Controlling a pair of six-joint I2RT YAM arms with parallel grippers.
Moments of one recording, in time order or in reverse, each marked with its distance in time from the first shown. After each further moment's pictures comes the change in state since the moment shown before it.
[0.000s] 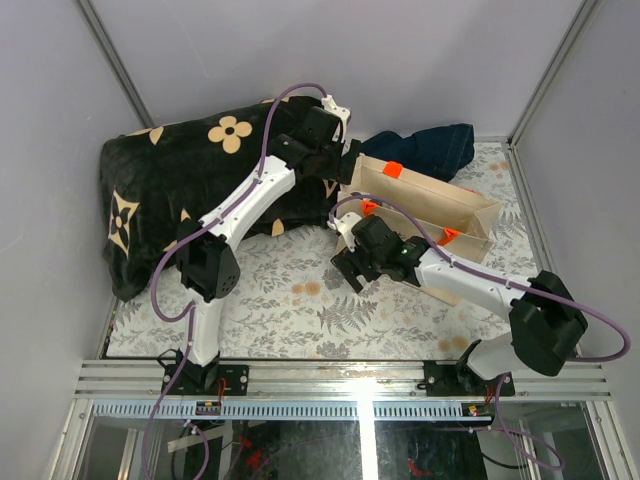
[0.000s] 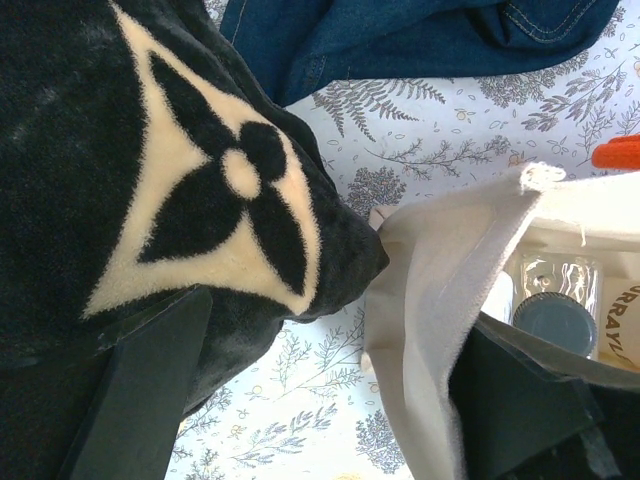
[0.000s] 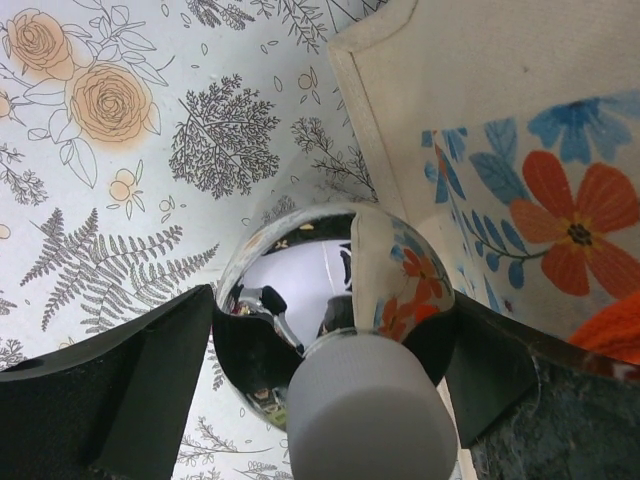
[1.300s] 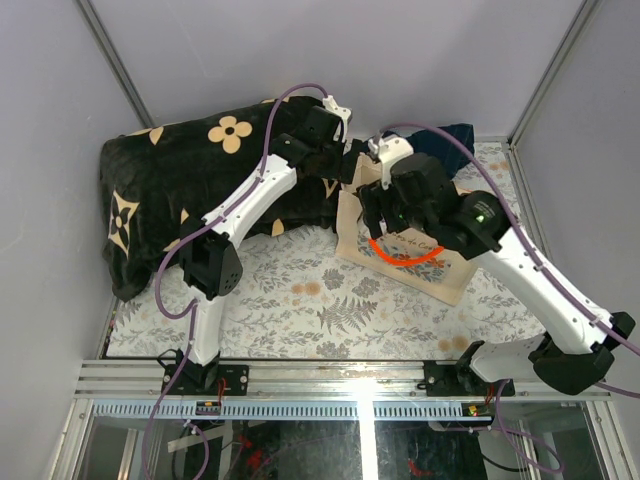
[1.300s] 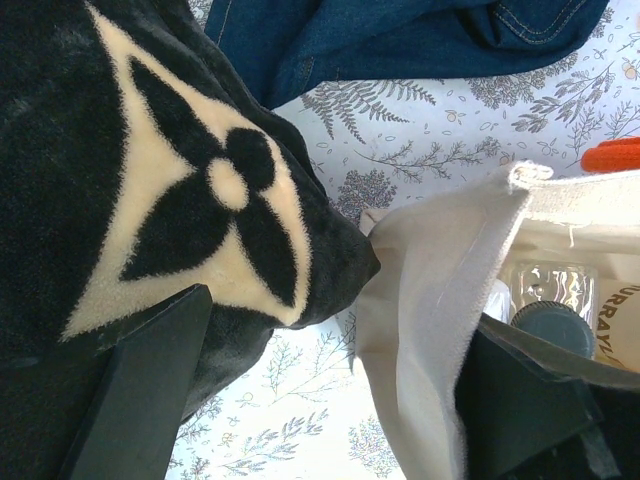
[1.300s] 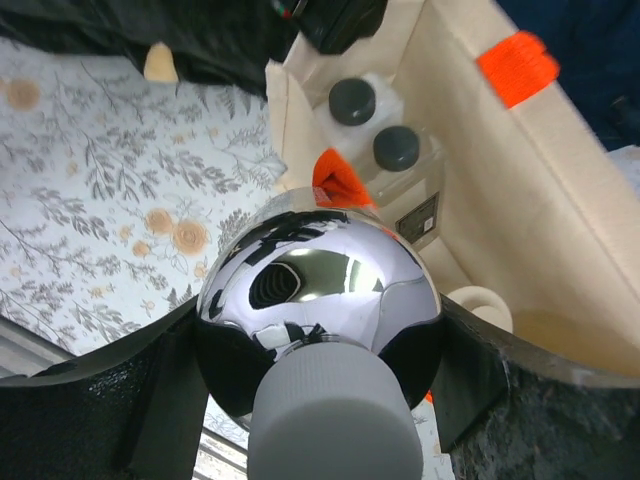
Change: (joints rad) left arm 0.006 0.031 0.026 -0.002 0.030 -0.011; right arm -0.001 -0.126 0.654 -0.539 0.176 0.189
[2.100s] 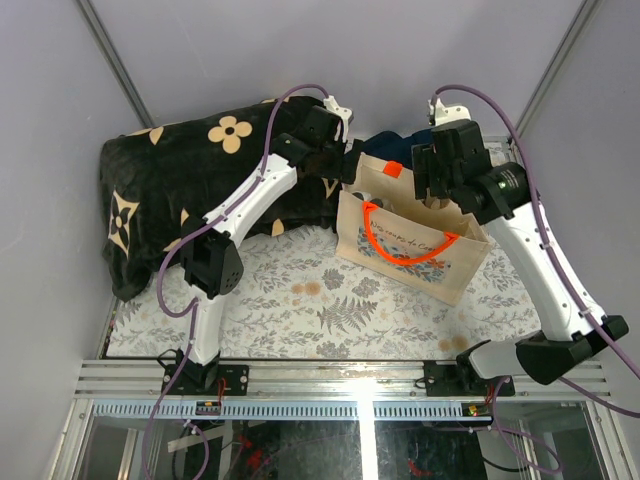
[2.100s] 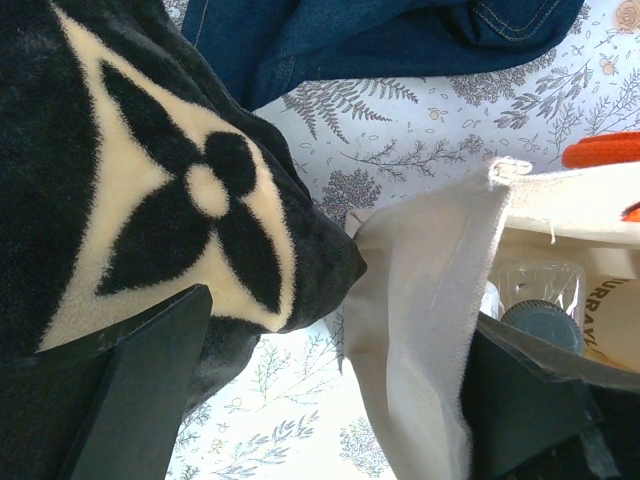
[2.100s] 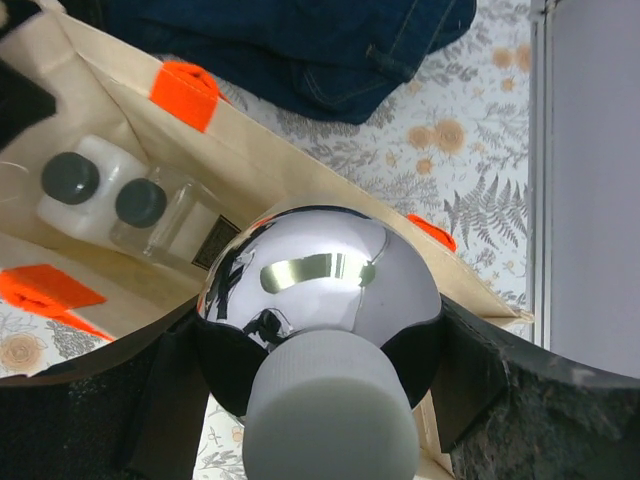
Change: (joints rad) left arm 0.004 0.012 0.006 0.007 0.042 -0.005; right arm -0.306 0.058 0.145 -0.080 0.187 -0.025
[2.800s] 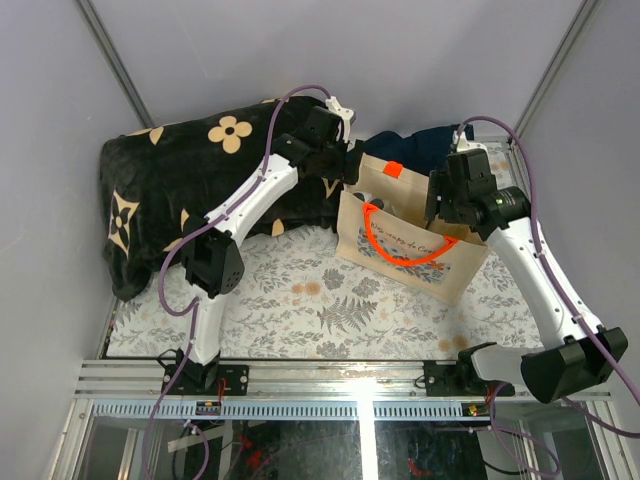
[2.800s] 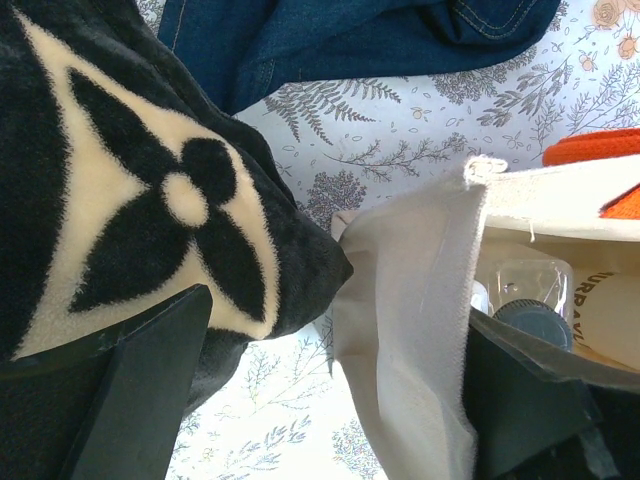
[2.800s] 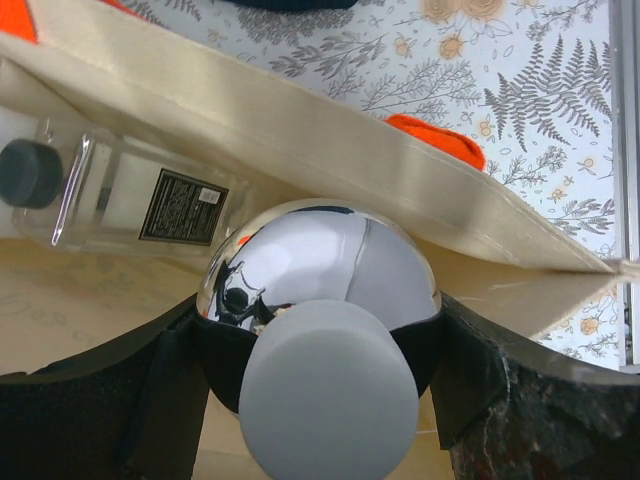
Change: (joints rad) left arm 0.000 0.008 0.000 0.014 0.038 0.000; right arm -0.177 -0.082 -0.371 0.113 -0.146 0.150
